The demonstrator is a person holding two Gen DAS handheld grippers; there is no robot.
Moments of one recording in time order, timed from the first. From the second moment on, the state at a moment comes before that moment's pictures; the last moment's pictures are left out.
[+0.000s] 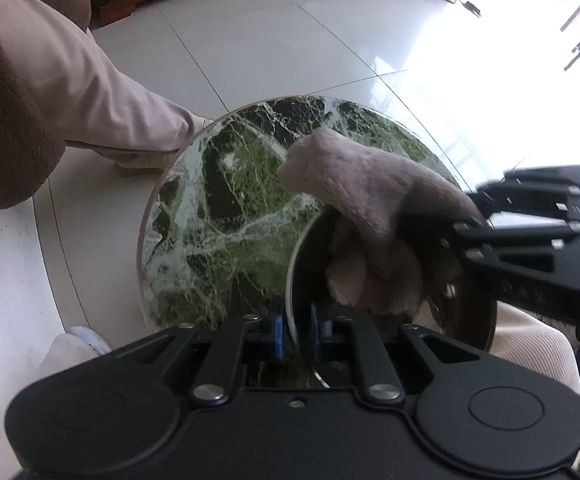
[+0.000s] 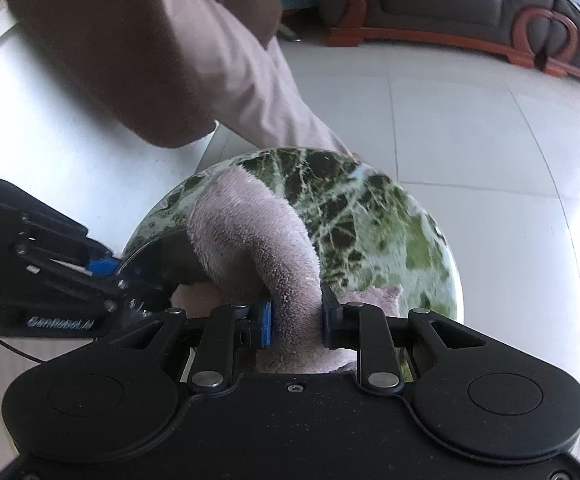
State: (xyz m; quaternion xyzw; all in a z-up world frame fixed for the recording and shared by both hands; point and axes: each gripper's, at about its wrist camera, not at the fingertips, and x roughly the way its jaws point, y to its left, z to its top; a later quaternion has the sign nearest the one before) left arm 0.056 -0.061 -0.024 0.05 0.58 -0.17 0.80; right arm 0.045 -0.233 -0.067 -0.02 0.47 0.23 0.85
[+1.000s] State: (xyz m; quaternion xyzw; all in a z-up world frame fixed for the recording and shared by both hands) left arm 0.061 -0.068 -0.034 0.04 0.59 -0.17 0.79; right arm 0.047 -0.232 -0.061 -0.03 0.47 0.24 0.85
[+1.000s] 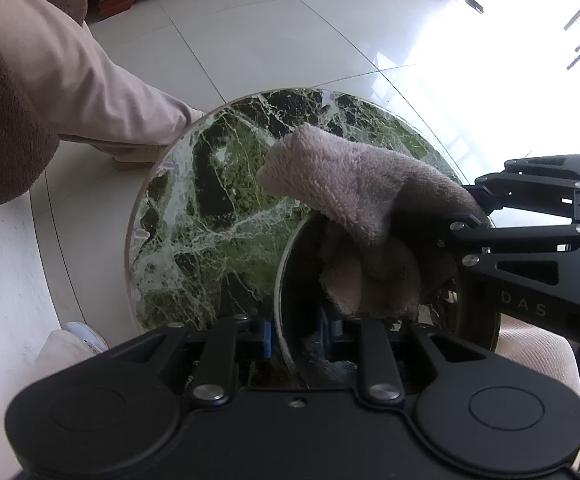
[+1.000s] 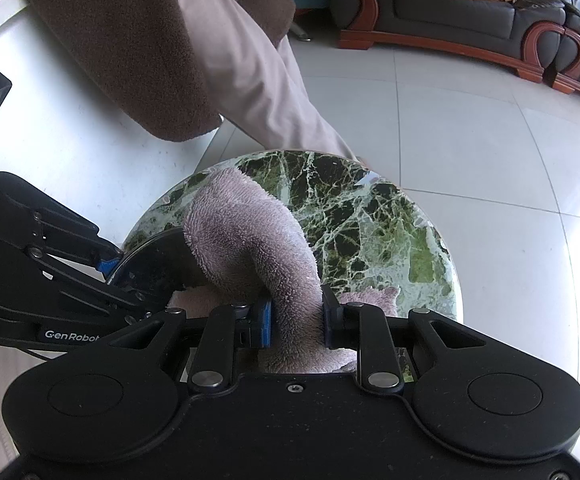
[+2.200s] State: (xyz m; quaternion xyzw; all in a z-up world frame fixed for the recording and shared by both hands) left arm 0.059 -0.069 -0.036 0.02 0.59 -0.15 0.80; right arm 0.037 -0.240 -0.063 0.01 0.49 0.21 0.85
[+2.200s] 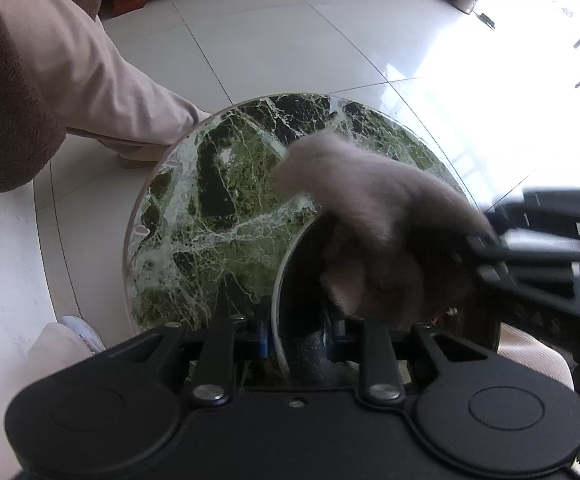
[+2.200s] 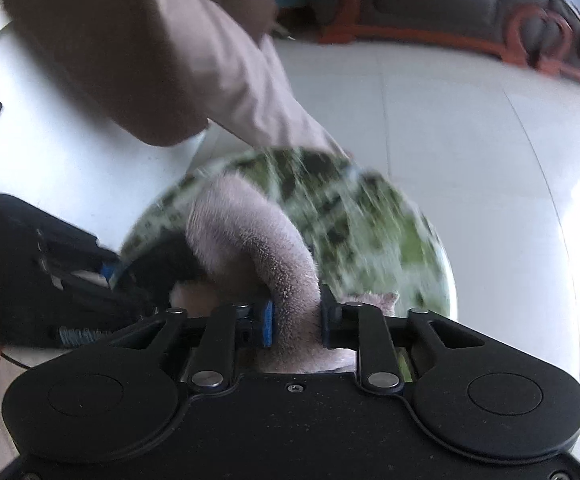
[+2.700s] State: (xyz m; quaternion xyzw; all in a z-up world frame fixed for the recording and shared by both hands) left arm 0.060 -0.070 -0.037 0.02 0.59 -0.15 0.80; right arm 0.027 -0.242 -0.062 0.01 0.48 0.20 0.85
